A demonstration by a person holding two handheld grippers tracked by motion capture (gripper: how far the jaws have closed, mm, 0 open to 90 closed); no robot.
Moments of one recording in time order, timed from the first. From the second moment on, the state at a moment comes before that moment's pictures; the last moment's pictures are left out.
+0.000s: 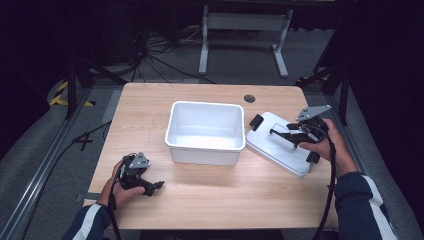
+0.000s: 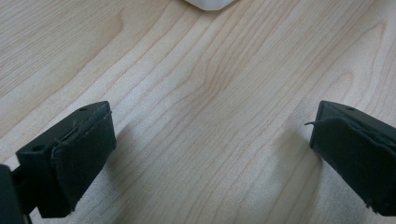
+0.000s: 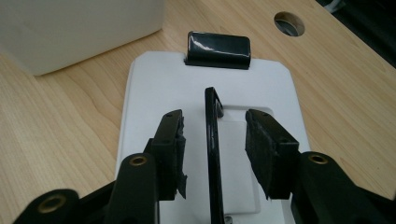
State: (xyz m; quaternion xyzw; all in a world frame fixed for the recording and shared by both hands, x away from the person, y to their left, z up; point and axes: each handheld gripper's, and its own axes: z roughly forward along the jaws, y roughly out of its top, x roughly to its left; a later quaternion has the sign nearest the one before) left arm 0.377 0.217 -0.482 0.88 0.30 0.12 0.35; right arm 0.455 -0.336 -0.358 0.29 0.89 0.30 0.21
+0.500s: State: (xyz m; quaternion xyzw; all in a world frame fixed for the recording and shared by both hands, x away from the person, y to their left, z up) left arm 0.377 0.217 -0.482 0.88 0.30 0.11 0.35; right arm 0.426 -0.352 -0.352 0.29 0.88 0.29 0.23
